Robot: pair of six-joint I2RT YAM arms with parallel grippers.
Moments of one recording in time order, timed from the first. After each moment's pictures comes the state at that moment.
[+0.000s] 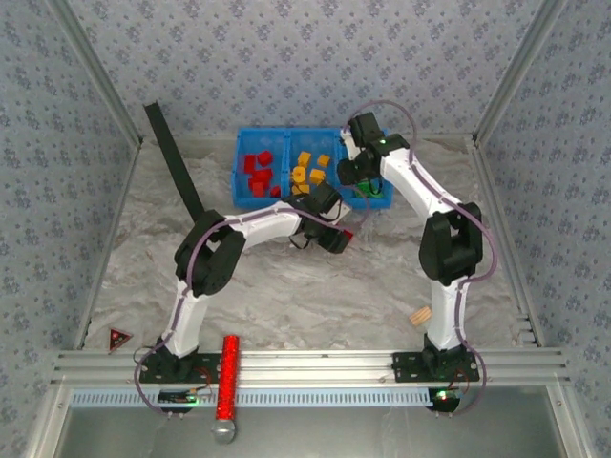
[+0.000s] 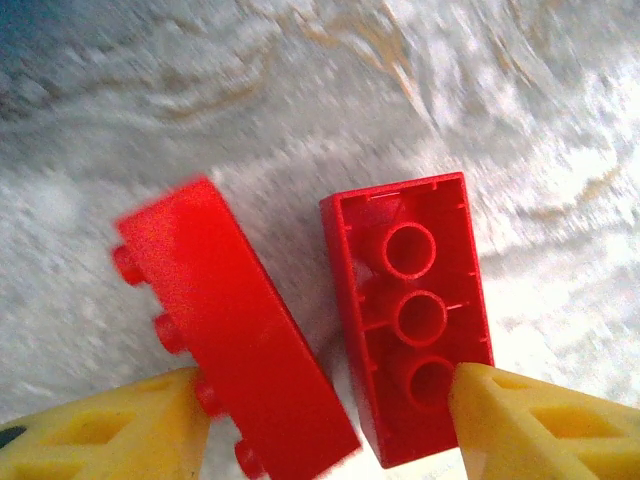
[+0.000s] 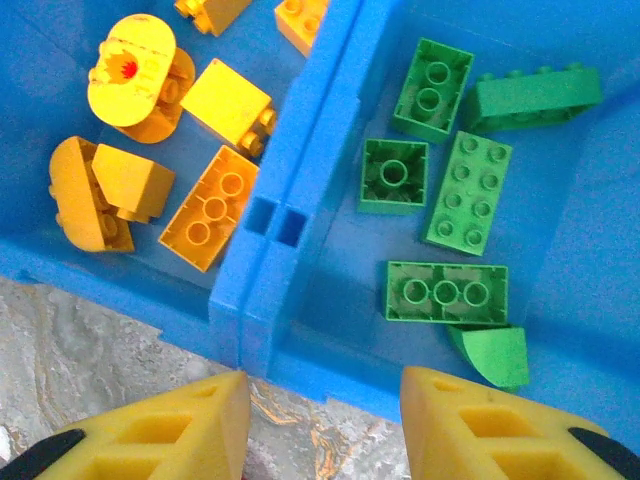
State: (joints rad) left arm -0.82 2.12 1.55 -0.53 0.17 -0.11; right arm 0.37 2.00 1.84 -0.86 0.01 0.01
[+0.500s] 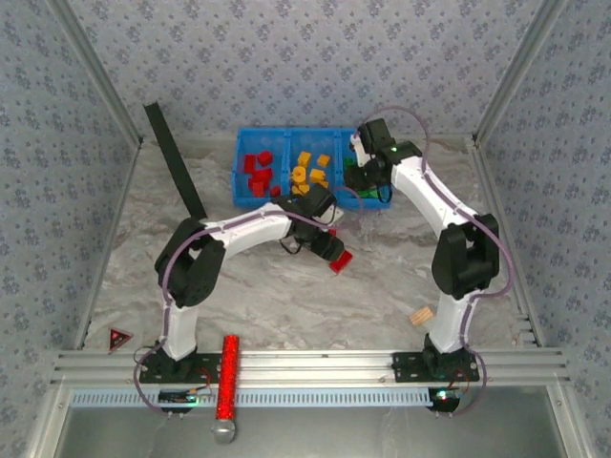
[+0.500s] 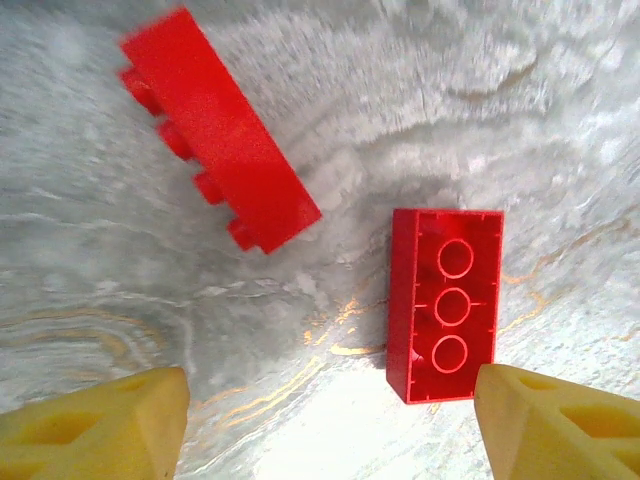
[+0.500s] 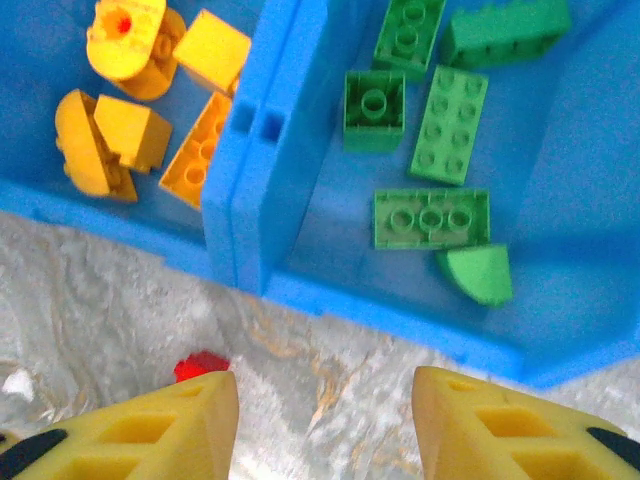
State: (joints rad) left arm -0.82 1.95 1.48 -0.66 0.17 -0.18; right arm 0.37 1.84 1.66 -0.85 0.00 0.07
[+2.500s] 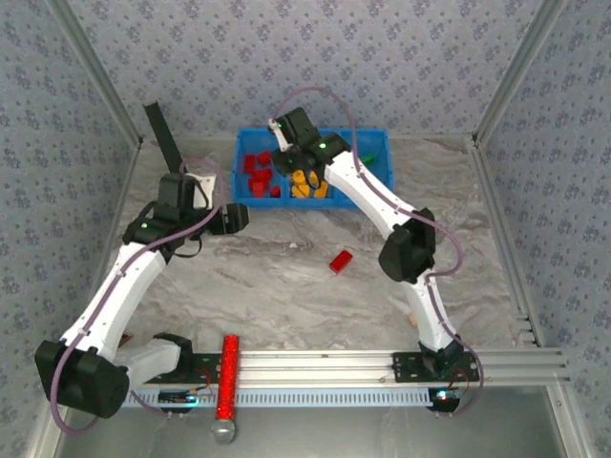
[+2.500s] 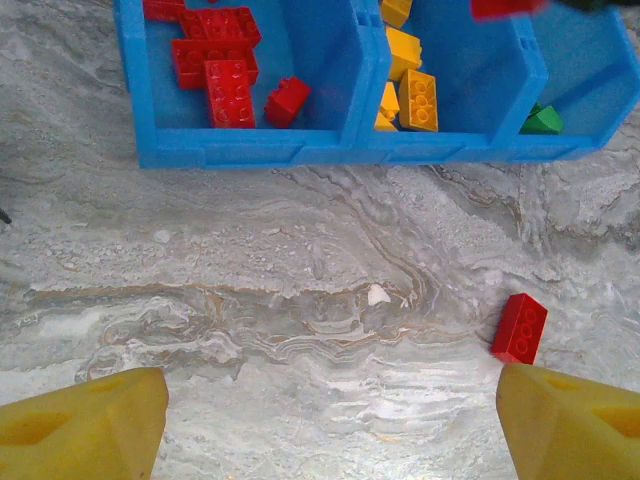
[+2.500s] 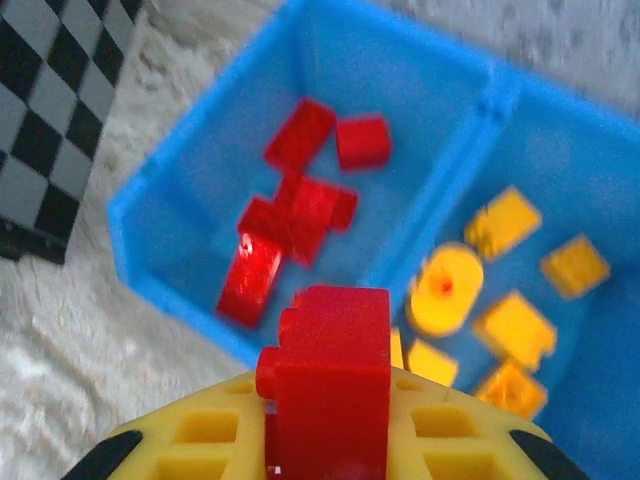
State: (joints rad) left arm -0.29 1.10 1.02 -0.67 0.24 -0.31; right arm 0.68 2.27 2.38 -0.83 0.08 0.06
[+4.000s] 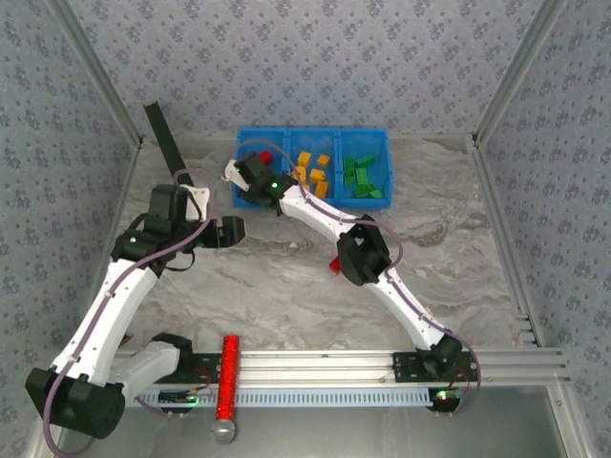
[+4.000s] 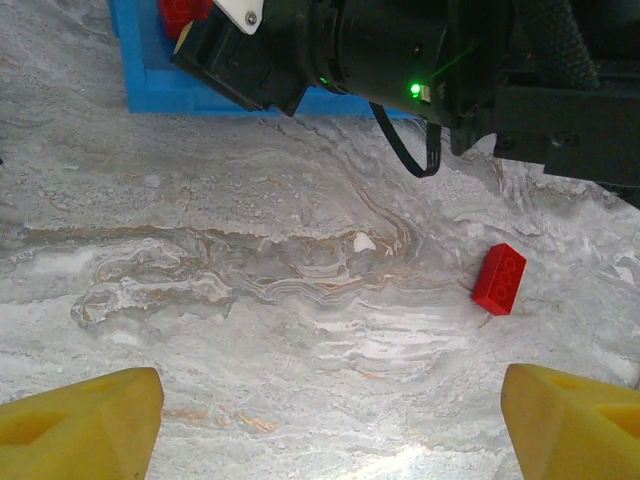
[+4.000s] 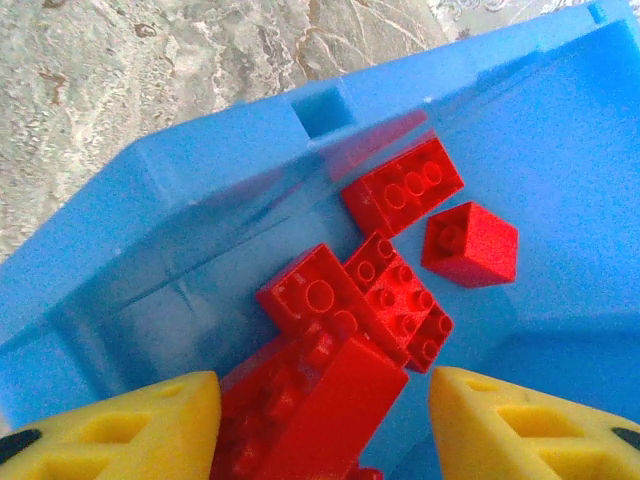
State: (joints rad) left arm -0.29 0.99 1.00 -0.79 0.27 -0.30; right arm 0.82 2.62 2.47 -0.56 0.30 -0.47
